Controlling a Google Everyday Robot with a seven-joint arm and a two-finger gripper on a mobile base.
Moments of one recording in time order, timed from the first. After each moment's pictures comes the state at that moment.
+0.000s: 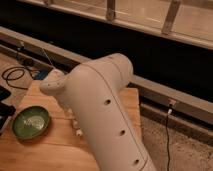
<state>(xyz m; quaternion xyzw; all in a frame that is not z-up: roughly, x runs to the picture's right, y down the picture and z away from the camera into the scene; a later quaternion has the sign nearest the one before) -0.168 0.141 0.840 -0.18 0.32 0.60 0.71</state>
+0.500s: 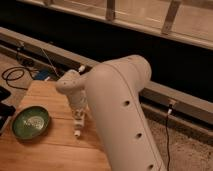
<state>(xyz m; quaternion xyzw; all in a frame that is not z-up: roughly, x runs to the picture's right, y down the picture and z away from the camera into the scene) -0.127 0.151 0.852 -0.23 0.30 0.64 0.66</state>
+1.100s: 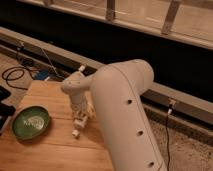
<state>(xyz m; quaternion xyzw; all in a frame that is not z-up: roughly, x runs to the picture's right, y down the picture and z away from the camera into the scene) -0.146 0.168 0.865 -0.28 0.29 0.64 0.66</state>
